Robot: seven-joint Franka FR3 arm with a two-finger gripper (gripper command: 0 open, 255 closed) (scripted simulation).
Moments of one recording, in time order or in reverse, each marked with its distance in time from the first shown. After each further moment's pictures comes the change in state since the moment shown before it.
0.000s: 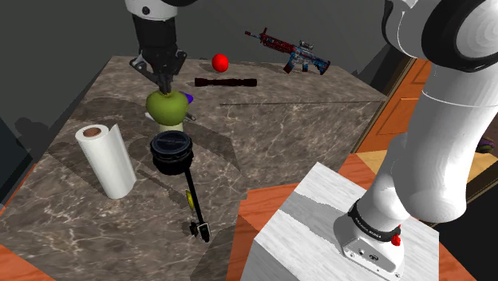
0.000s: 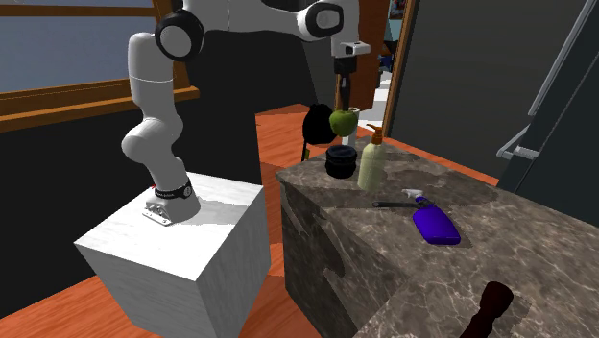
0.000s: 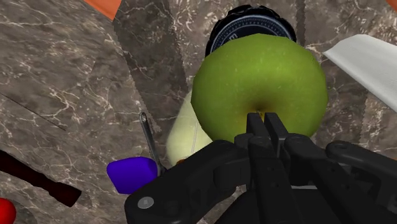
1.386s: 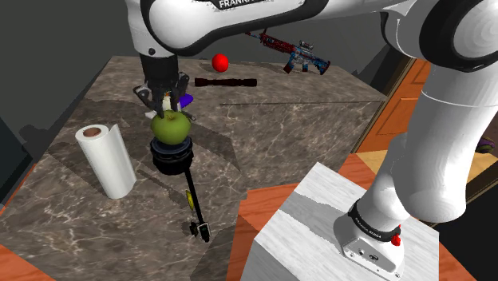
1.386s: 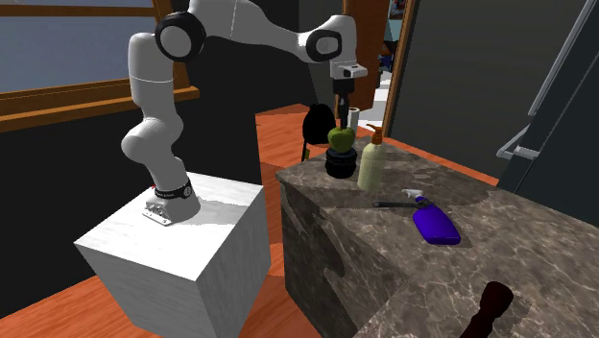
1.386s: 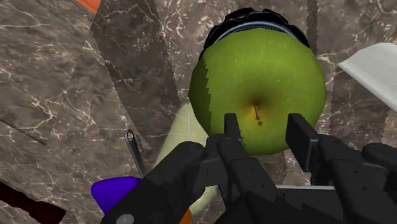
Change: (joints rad) arm -0.006 0.004 -0.003 -0.163 -0.009 0.168 0.024
